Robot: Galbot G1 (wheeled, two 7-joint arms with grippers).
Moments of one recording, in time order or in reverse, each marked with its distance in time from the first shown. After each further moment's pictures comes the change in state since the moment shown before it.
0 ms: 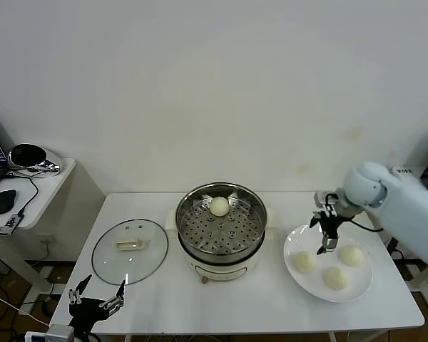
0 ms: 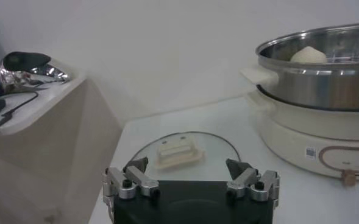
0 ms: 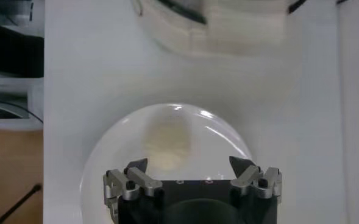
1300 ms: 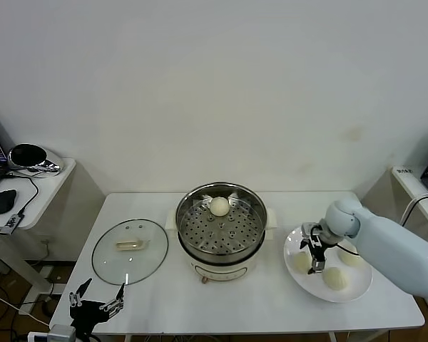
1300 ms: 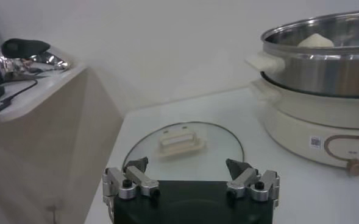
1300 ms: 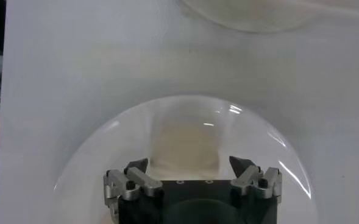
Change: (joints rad) left arm -0.016 -0.008 -0.003 0.039 0.004 0.006 0.001; right arm -0.170 0.101 0.046 -0.129 -0.103 0.112 0.131
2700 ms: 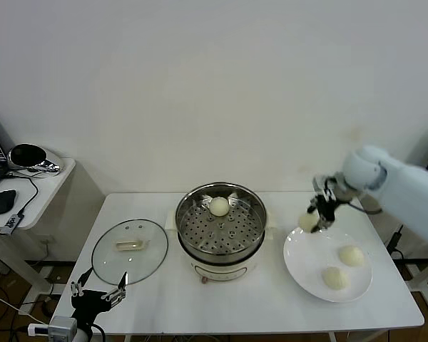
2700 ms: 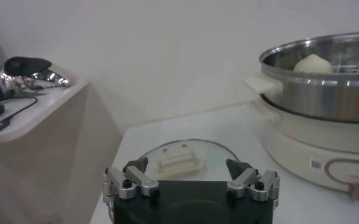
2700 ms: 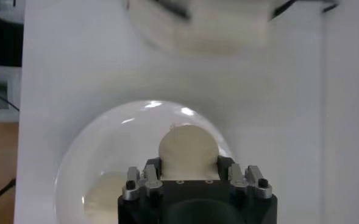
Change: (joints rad) left arm -0.037 0.003 0.017 -0.038 -0.001 0.012 -0.013; right arm 0.619 -0.021 -0.353 0.071 0.330 -0.116 -0.117
